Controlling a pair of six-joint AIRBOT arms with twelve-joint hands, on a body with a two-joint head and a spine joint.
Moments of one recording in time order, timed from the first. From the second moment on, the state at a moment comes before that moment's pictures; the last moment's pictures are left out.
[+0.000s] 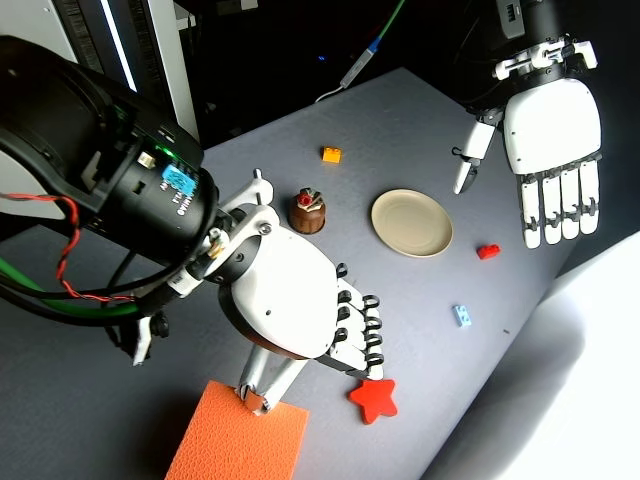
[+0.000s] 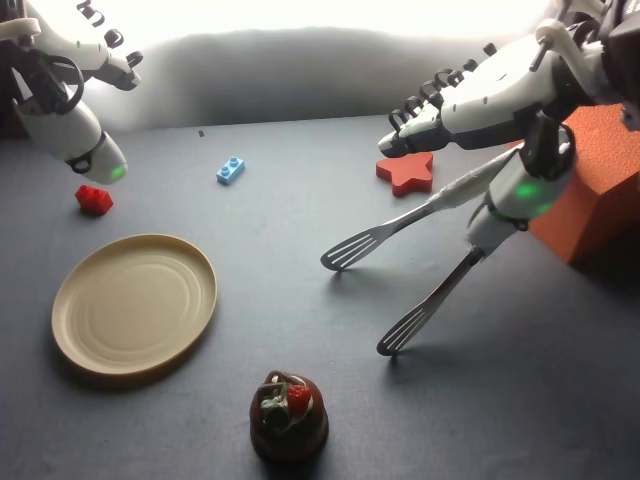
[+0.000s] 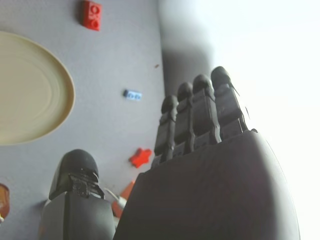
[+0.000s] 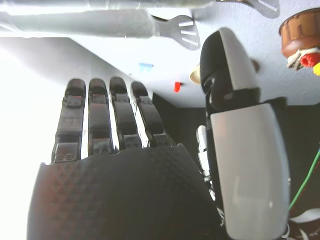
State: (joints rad) left arm -0.11 -1.03 1.30 0.49 0.67 1.13; right arm -0.01 -1.20 1.25 0.02 -0.53 -1.14
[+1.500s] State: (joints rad) left arm -0.11 -1.03 1.29 0.49 0.67 1.13; right arm -0.14 -1.27 1.35 -0.03 -0.48 -1.18
